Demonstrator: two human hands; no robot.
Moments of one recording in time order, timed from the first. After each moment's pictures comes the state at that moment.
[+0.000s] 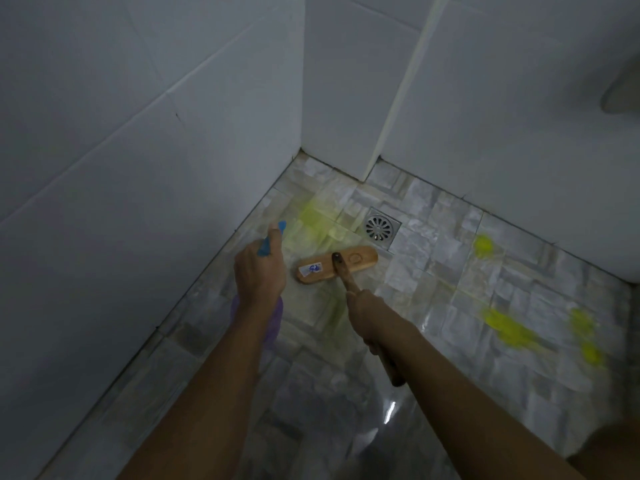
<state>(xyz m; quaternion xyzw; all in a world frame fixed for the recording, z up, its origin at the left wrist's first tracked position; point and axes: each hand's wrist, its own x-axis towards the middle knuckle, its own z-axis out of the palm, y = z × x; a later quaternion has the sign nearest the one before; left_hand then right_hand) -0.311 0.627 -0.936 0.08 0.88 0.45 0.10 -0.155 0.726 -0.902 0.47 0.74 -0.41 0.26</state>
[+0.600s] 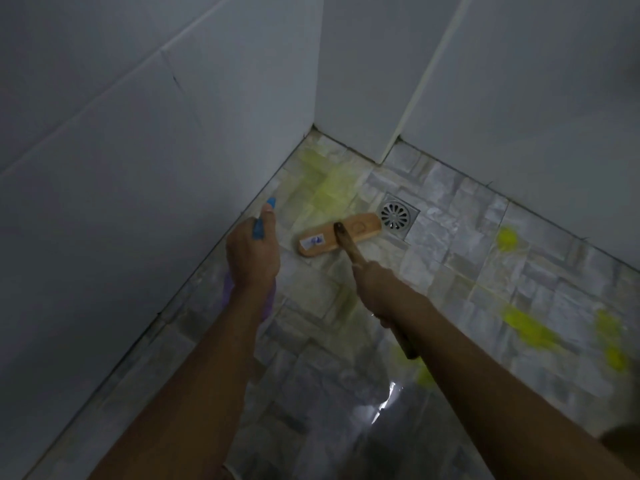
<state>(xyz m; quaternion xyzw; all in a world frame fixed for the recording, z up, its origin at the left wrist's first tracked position) -0.346 0.620 -0.974 0.12 0.90 0.43 -0.02 -0.187 0.748 -0.908 0.46 0.74 -0.39 0.28</state>
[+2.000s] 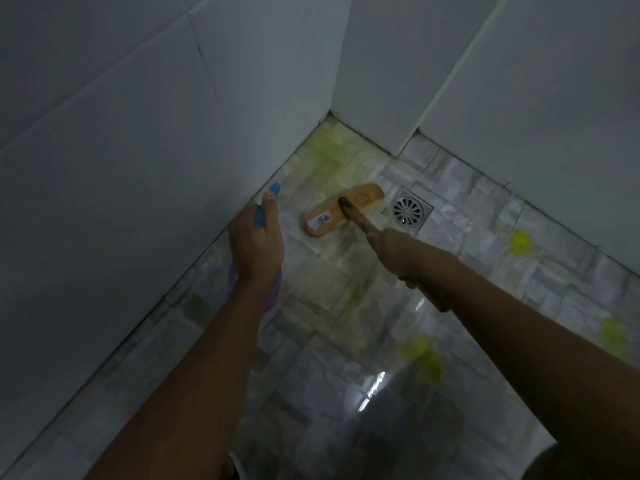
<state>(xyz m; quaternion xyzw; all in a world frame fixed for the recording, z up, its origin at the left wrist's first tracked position) -0.351 0.611 -0.978 0.10 0.88 0.47 -0.03 -0.218 0.793 -0.908 0.39 0.79 -0.33 0.34</state>
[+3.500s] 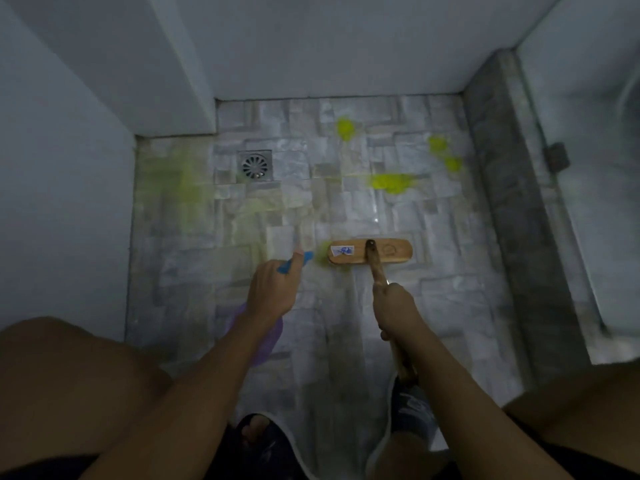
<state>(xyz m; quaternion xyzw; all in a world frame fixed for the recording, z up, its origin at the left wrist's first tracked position) -0.160 0.618 -0.904 0.45 0.79 0.22 0.36 0.047 0.636 -0.867 0.78 0.40 -0.48 0.03</state>
